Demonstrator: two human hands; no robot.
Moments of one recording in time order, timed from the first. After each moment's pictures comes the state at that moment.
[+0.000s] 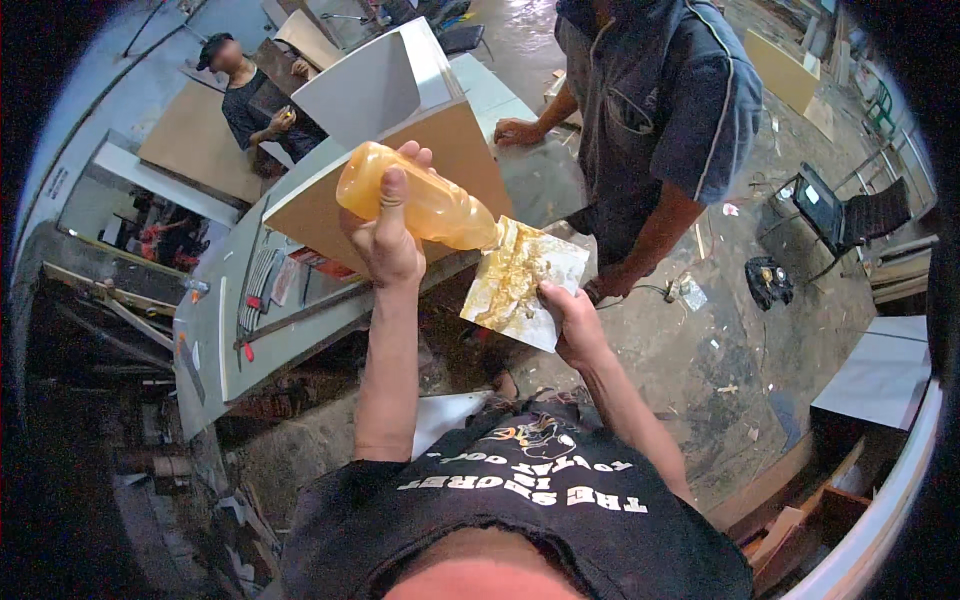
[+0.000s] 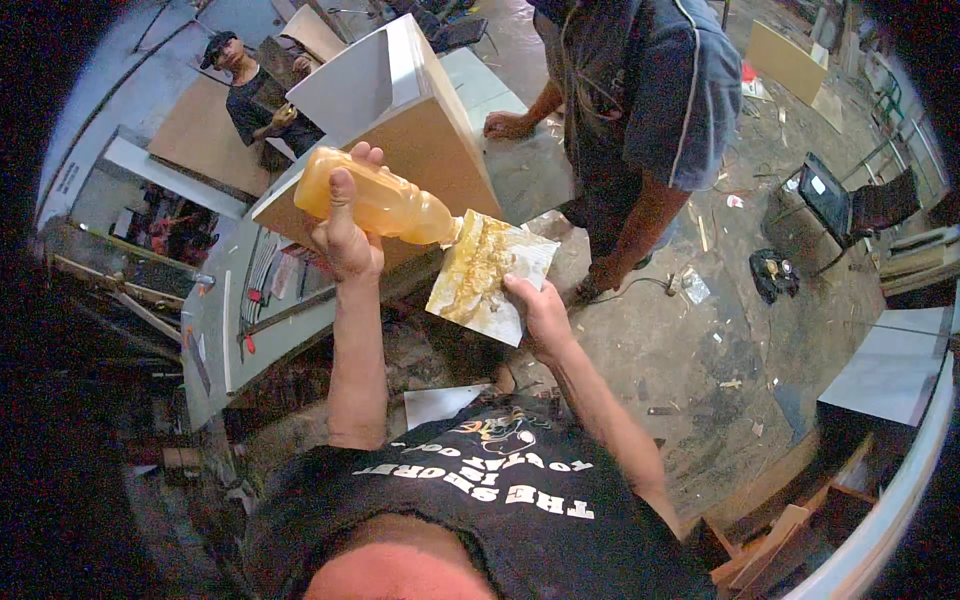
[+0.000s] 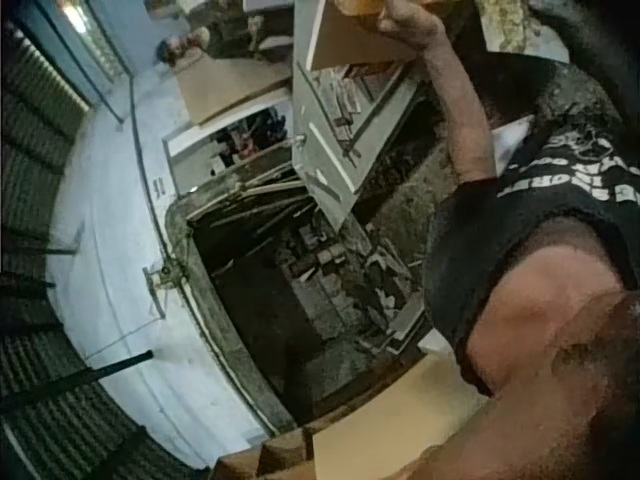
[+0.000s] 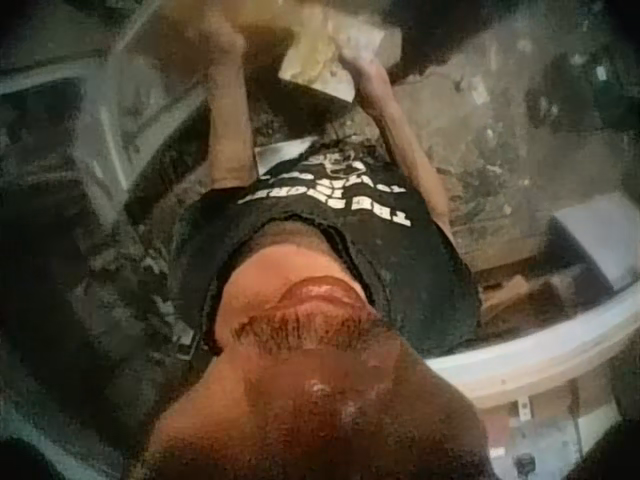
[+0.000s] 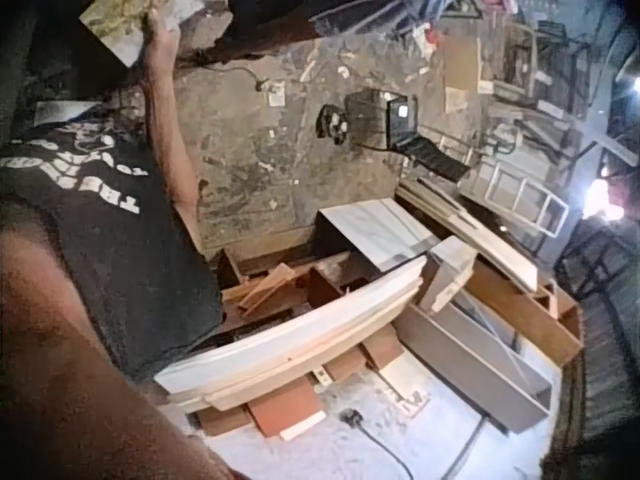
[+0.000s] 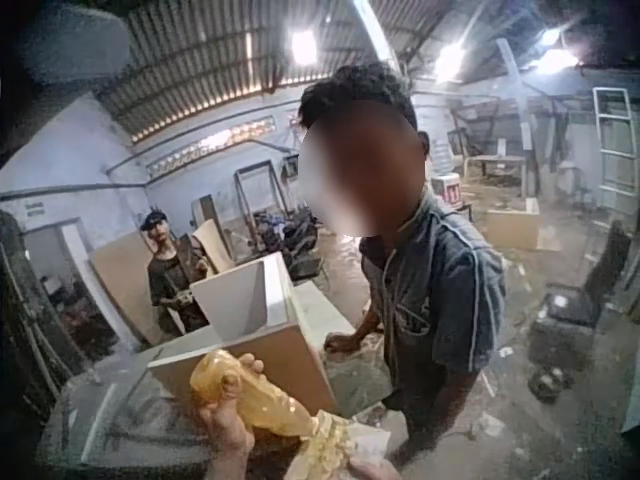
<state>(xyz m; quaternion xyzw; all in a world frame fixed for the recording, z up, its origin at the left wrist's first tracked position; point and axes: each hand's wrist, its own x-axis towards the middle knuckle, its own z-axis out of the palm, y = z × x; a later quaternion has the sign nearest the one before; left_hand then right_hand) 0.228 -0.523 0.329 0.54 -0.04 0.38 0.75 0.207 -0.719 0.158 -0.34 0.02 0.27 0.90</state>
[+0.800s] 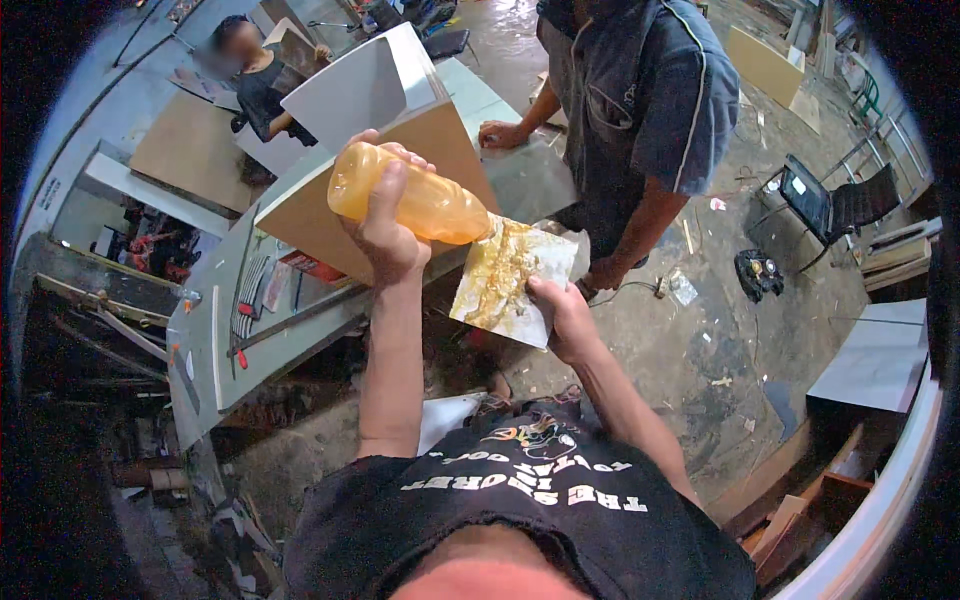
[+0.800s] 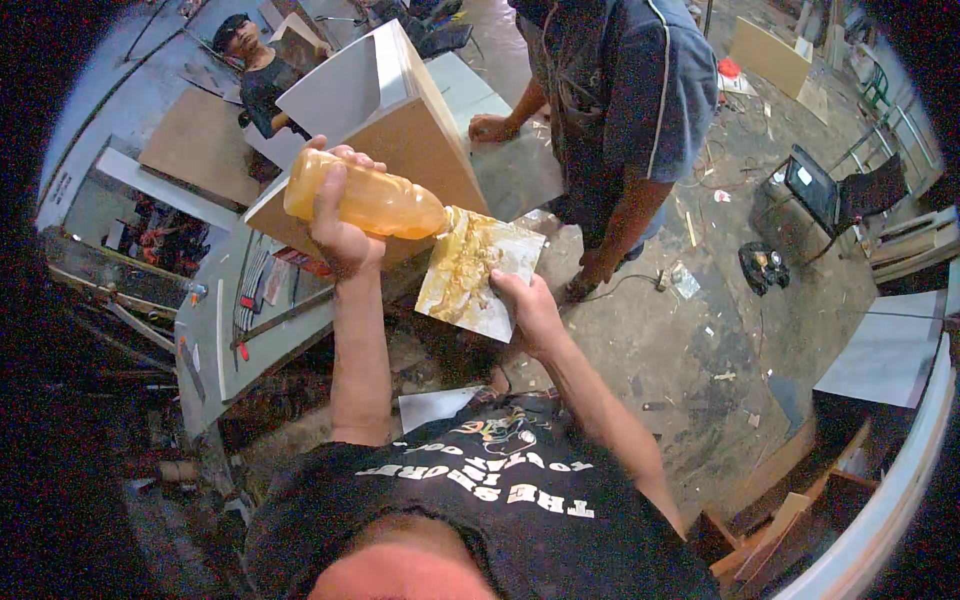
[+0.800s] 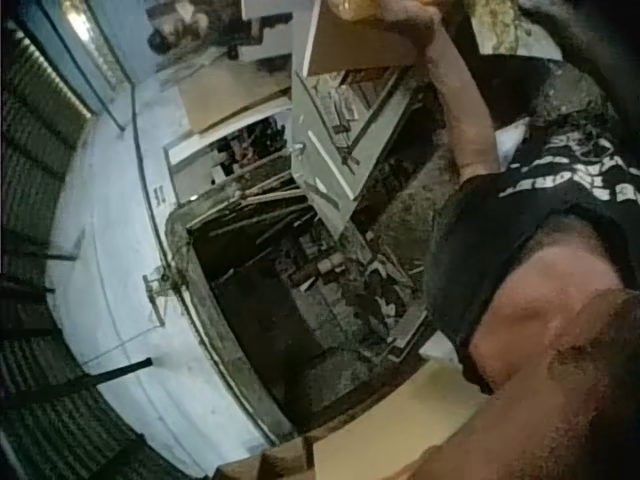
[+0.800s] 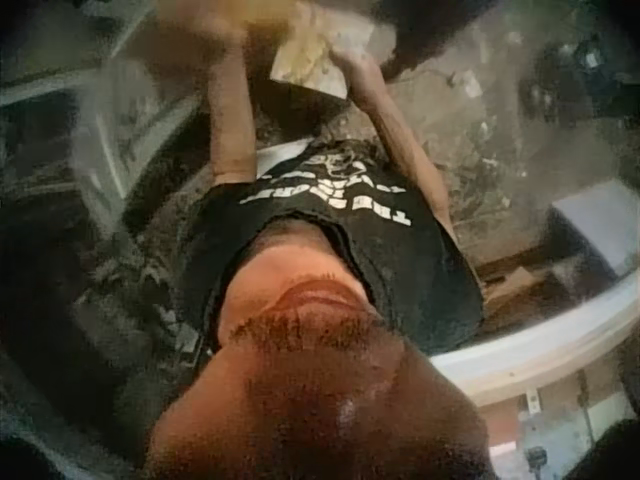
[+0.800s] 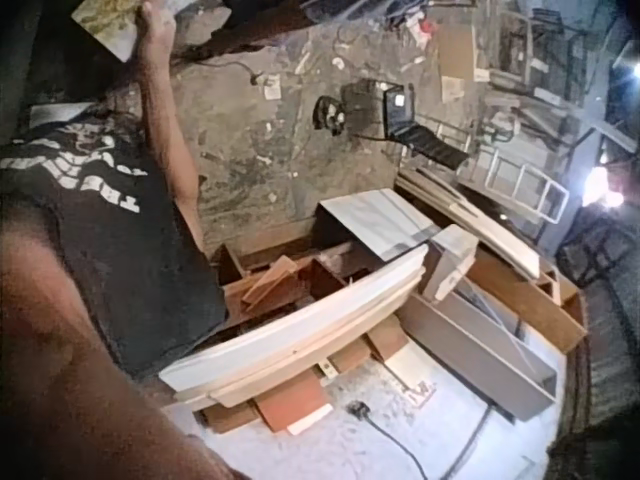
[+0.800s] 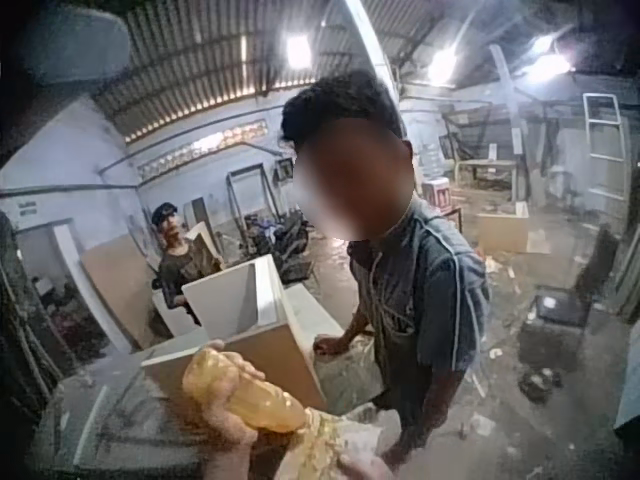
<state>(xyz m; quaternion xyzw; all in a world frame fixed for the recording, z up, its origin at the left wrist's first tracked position) 0.216 -0.543 0.349 0.50 -0.11 0.38 0.77 0.185 -0.720 0.182 -0.34 0.01 0.26 0.90</state>
